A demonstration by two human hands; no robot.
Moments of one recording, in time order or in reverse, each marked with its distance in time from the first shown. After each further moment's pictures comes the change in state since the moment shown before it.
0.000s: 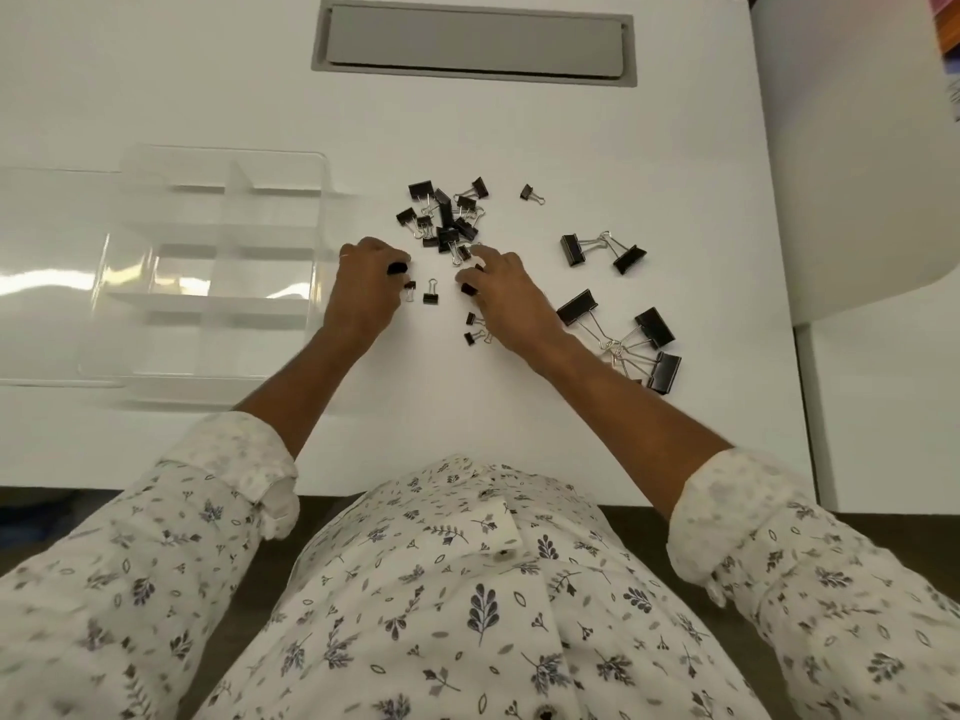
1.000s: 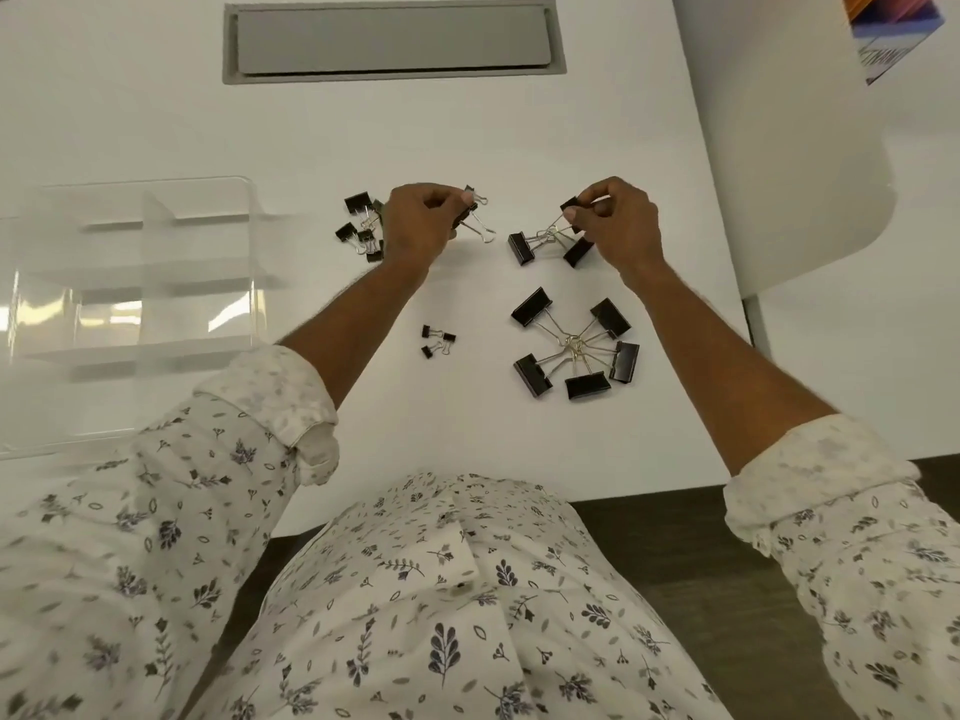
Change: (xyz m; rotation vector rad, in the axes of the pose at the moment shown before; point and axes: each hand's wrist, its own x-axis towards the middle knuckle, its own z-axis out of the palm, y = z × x) left_hand 0.068 0.144 0.020 -0.744 -0.017 -0.179; right_hand -0.020 0.149 -0.099 0.689 0.397 0.651
